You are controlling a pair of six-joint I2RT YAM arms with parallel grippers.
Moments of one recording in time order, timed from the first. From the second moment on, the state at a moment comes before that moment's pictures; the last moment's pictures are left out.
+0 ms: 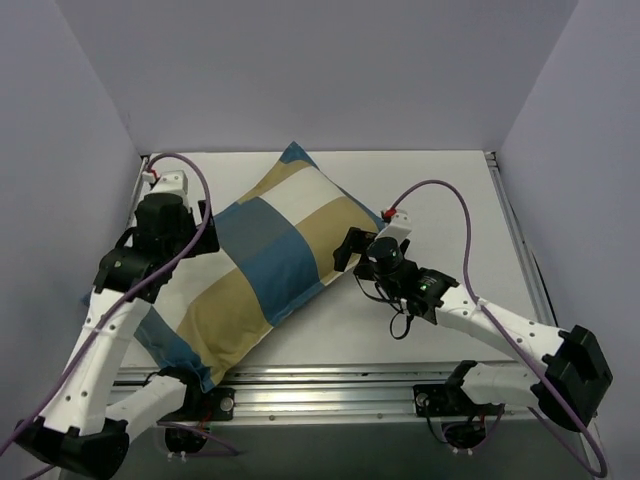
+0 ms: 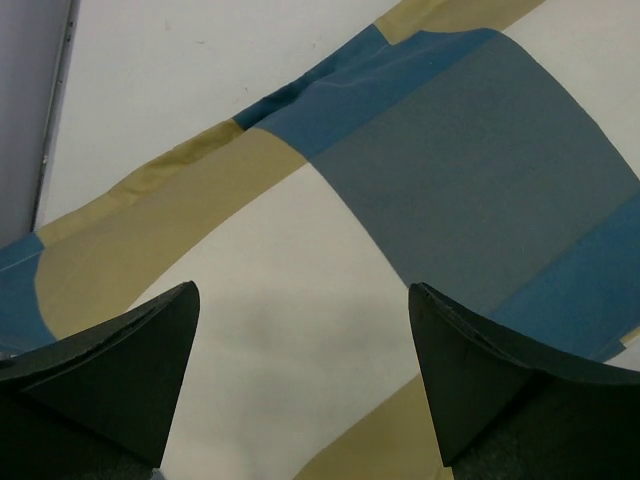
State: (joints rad) left arm -0.30 0.98 1.24 -0.87 -0.33 -0.28; right arm 0.80 1.14 0.78 -0.18 0.44 0.74
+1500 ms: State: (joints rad) left arm -0.68 1.80 1.54 -0.42 0.15 -0.69; right arm 0.45 1.27 1.37 -0.50 0.27 0.28
